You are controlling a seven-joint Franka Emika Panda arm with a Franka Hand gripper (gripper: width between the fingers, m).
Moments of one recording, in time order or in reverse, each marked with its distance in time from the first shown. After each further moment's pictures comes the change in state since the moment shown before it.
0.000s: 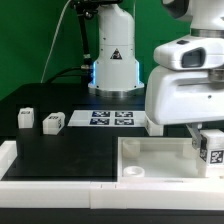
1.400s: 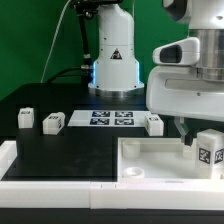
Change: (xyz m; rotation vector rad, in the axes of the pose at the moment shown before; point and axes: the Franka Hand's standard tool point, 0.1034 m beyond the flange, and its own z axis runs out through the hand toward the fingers) arm 0.004 -0.002 0.000 0.016 0.036 0.284
